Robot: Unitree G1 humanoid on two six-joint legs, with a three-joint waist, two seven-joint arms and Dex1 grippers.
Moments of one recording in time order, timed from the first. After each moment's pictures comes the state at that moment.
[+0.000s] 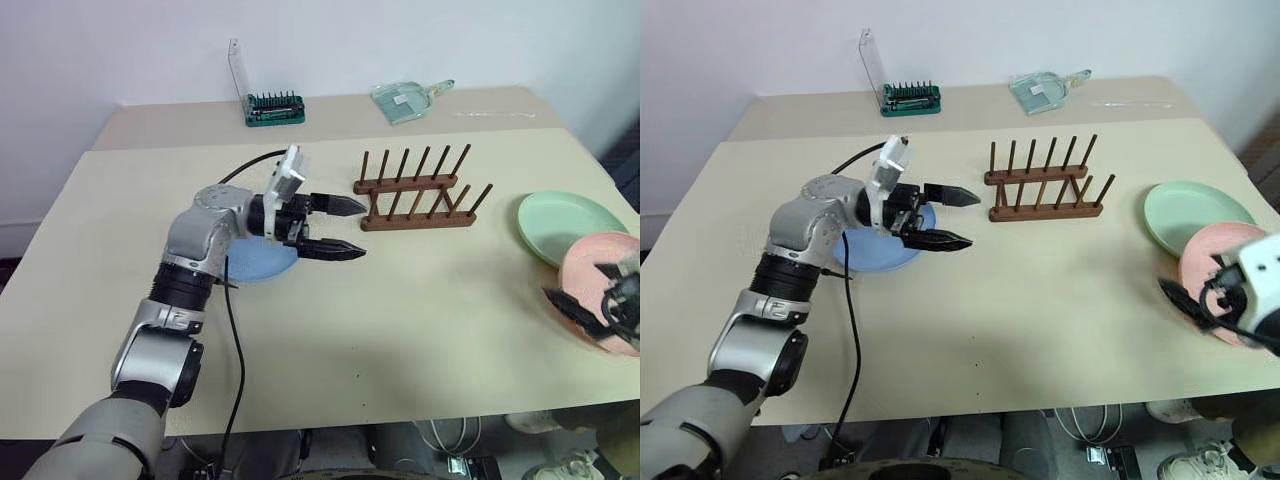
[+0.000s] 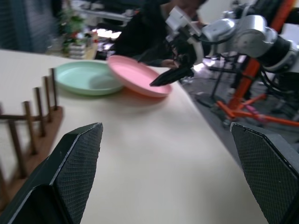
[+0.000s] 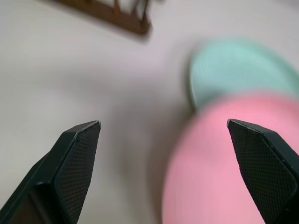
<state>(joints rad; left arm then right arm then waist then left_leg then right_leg) -0.84 0.34 -0.13 0.29 -0.45 0.46 -1.46 0.42 -0.84 -0.77 -0.50 0.41 0.73 0.68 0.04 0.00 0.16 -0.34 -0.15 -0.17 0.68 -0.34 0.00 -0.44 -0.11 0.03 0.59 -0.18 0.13</state>
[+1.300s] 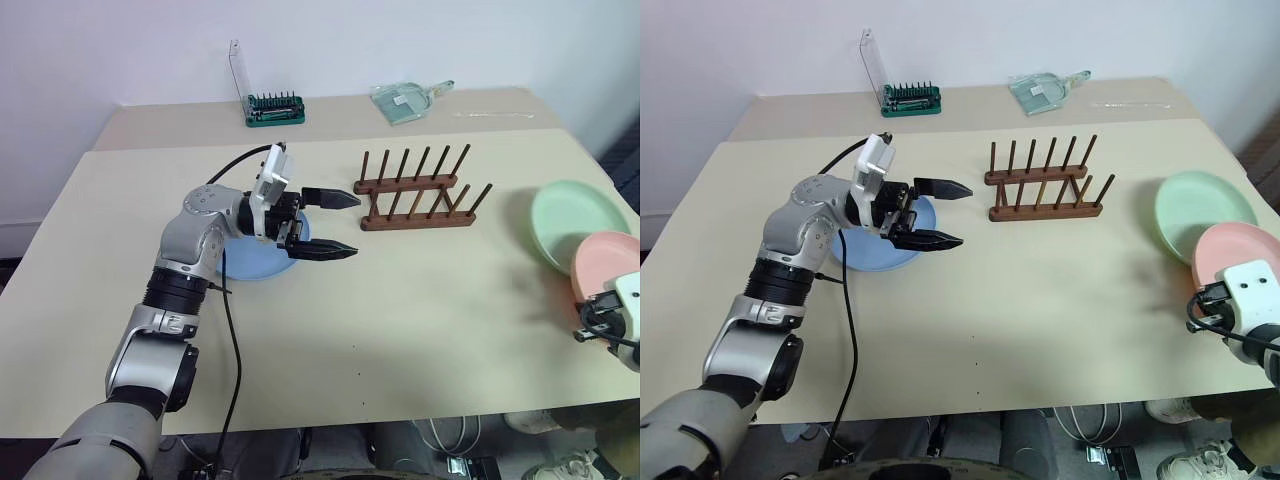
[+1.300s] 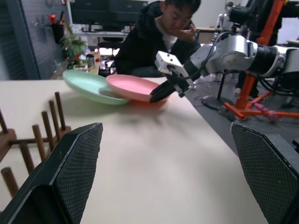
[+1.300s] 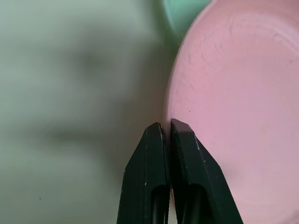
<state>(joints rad) -0.81 0.35 -0.10 0.29 -0.48 0.32 -1.46 0.28 -0.82 -0.61 -0.28 0.24 0.69 0.59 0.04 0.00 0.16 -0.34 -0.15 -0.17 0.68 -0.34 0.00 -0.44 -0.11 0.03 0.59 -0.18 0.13</state>
